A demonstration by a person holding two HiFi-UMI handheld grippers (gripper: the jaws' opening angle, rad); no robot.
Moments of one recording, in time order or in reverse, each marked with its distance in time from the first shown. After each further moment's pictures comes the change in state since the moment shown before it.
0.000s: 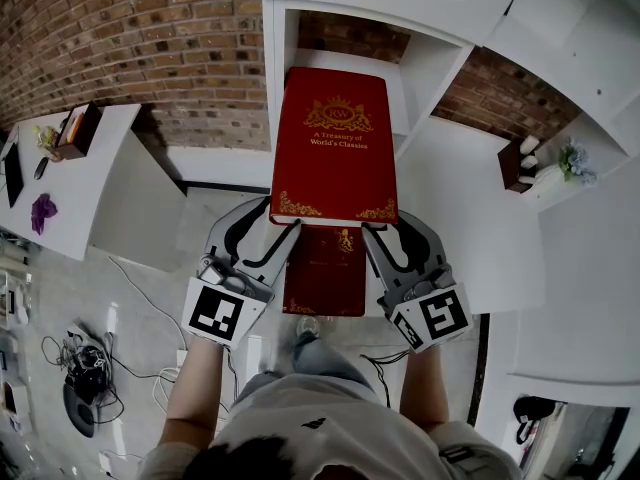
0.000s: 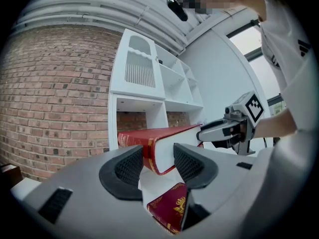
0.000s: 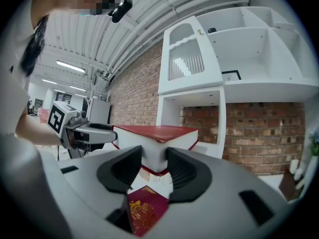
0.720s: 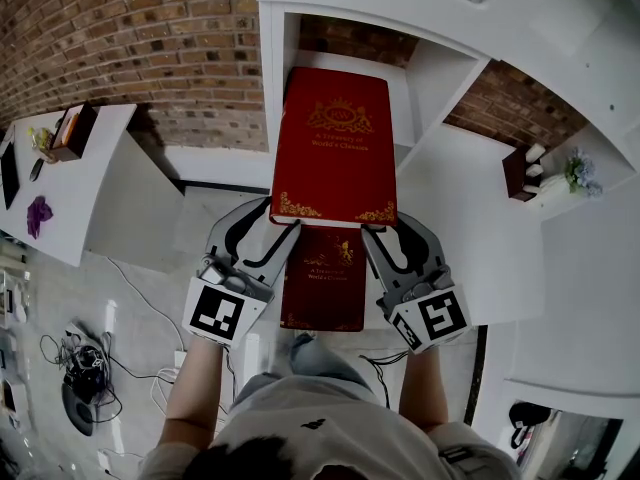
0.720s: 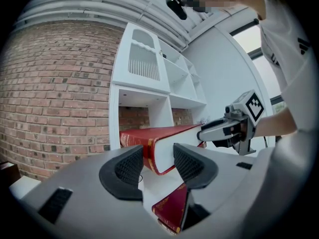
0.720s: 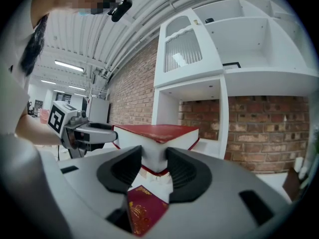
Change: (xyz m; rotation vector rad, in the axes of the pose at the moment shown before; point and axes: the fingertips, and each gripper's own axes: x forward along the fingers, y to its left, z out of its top) left arm 0.030 0.021 -0.015 -0.013 0.023 0.007; right arm 0.031 -0.021 -0.013 0.015 0.032 0.011
